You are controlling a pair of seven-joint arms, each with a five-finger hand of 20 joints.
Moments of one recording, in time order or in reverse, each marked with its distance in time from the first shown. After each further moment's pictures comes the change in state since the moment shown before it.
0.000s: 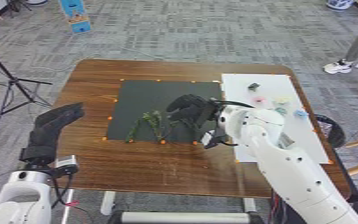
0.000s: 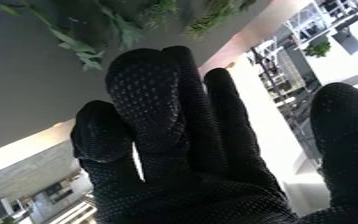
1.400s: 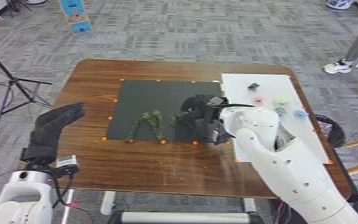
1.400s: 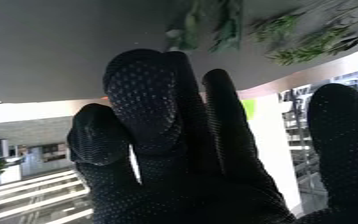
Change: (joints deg) left arm -0.3 -0.3 0.2 0.2 0.0 -0.2 0.3; right arm 1.6 0.0 -1.6 2.1 -20.5 -0.9 -0.4
